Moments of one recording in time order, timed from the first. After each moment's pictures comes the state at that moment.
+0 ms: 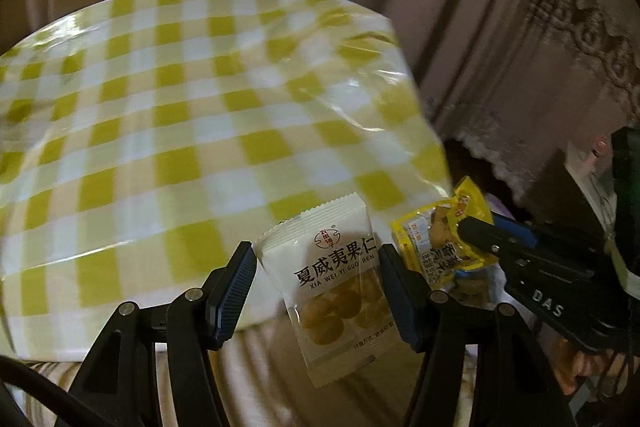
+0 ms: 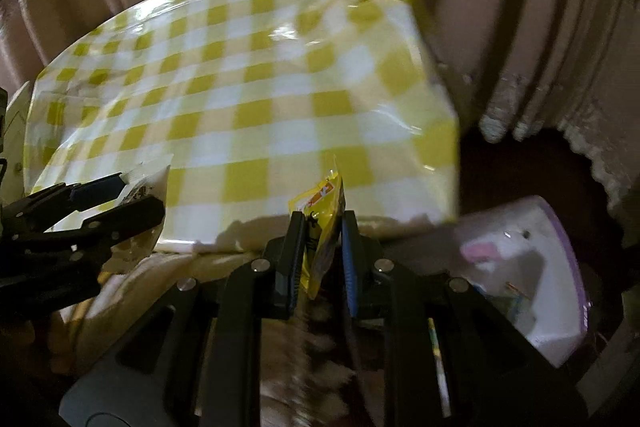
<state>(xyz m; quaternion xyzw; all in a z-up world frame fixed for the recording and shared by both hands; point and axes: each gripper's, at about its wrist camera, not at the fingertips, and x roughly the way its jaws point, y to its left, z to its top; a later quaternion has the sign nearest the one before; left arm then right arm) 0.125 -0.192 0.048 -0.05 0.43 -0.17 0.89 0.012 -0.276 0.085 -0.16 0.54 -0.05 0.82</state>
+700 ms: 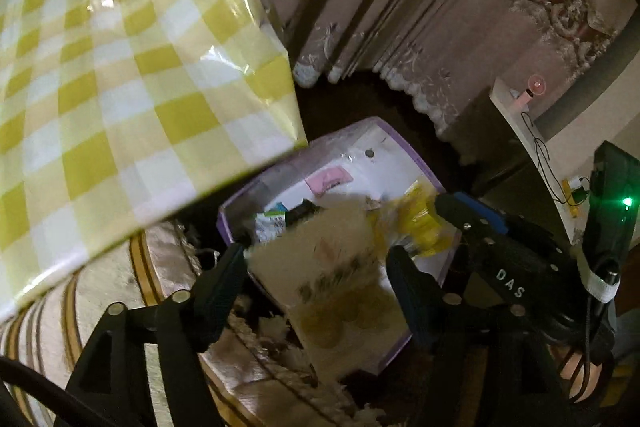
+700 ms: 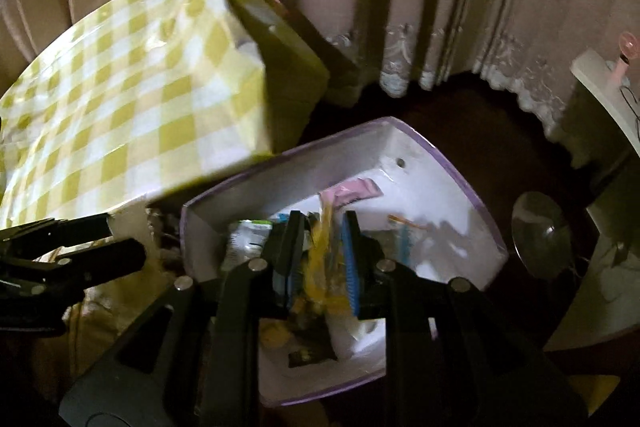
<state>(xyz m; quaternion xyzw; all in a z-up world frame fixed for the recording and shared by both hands) 0.105 -0.331 0.022 -0.06 0.52 -0.30 0.80 -0.054 -0.406 0.139 -0.12 0.53 -0.21 0.82</state>
